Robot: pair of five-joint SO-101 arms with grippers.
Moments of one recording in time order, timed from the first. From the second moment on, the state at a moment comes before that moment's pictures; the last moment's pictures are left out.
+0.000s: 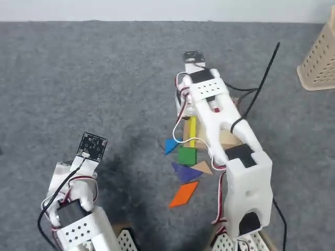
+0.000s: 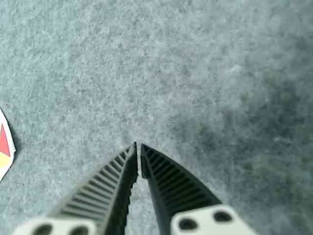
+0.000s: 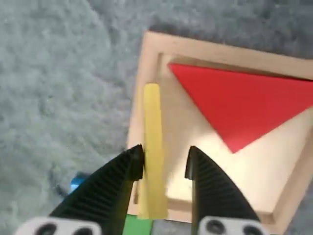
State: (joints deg) left arm -33.2 -98.2 97.1 65.4 -38.4; right arm -21.5 29.3 -14.7 75.9 -12.5
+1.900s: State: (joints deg) left arm -33.2 -98.2 97.1 65.4 -38.4; right arm -29.5 21.5 -13.5 84.2 2.4
